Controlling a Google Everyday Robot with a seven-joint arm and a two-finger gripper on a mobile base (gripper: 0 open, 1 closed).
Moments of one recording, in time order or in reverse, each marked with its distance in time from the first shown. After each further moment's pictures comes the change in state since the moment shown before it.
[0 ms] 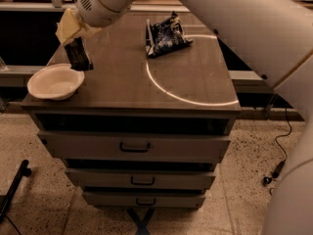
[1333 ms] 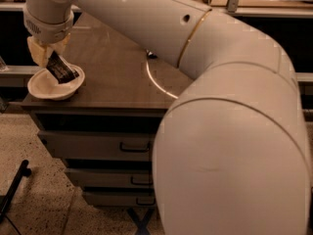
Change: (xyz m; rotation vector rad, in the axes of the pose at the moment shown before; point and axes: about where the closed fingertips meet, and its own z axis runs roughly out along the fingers) arm -0.008 0.023 0.108 0.188 0.269 -0.290
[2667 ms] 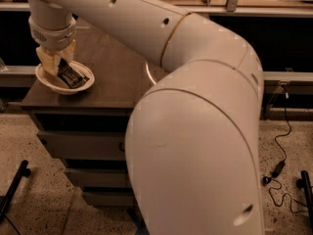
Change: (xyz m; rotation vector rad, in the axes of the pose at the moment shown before) arm 0.023 -0.007 0.029 -0.018 0.153 -0.036
